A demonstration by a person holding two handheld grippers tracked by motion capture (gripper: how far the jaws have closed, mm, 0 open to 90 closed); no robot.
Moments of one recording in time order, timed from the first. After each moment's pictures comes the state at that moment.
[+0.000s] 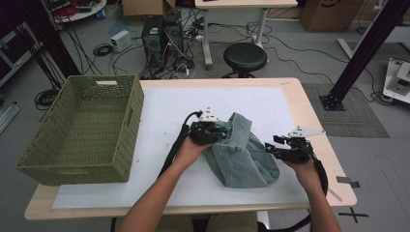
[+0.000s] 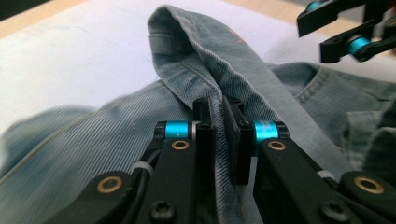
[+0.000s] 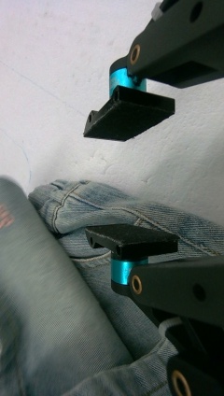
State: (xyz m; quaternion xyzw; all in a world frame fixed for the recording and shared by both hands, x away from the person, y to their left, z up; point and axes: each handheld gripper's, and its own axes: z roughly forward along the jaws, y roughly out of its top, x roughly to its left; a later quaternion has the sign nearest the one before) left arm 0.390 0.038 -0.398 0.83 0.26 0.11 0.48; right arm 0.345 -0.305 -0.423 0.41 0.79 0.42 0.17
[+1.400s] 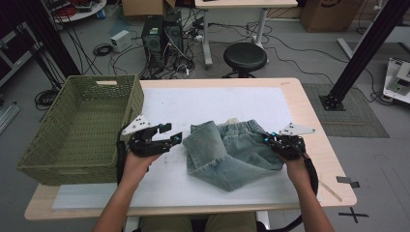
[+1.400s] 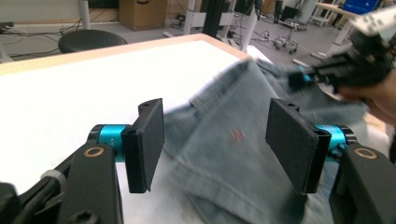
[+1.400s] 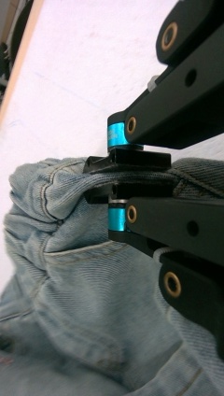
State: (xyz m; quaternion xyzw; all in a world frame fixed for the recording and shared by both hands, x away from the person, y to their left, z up) left arm 0.343 0.168 -0.374 0.72 0.36 0.13 0.58; right arm 0.349 -0.281 -0.416 0.38 0.79 0.41 0.24
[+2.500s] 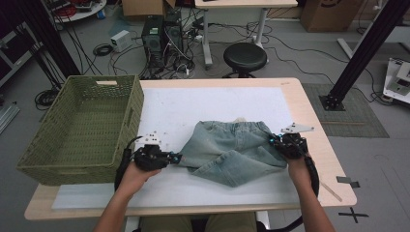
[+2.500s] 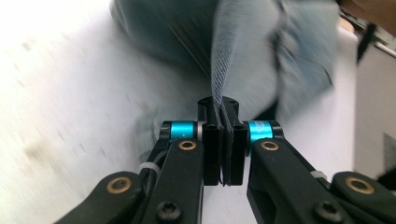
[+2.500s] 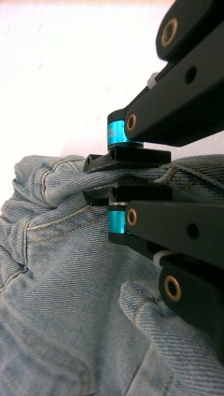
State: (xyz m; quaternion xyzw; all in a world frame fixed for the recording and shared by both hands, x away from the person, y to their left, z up) left arm 0.322 0.173 -0.424 0.82 0.31 0.00 0.48; right arm 0.359 -0.293 -0.428 0.45 0.78 0.35 0.25
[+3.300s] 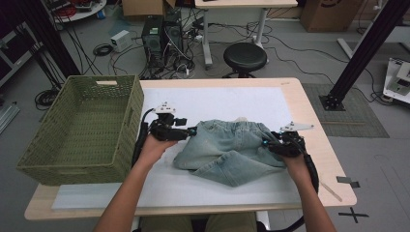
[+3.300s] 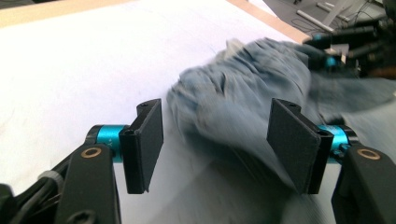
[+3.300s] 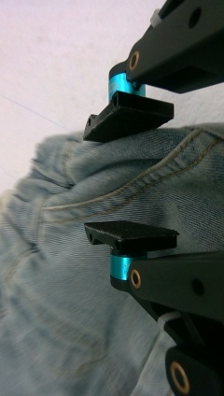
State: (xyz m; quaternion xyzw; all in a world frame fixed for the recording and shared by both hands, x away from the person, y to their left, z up) left arm 0.405 0.123 -0.385 0.78 0.37 0.08 0.51; right arm 0.369 -0.290 -0.434 0.44 0.79 0.38 0.20
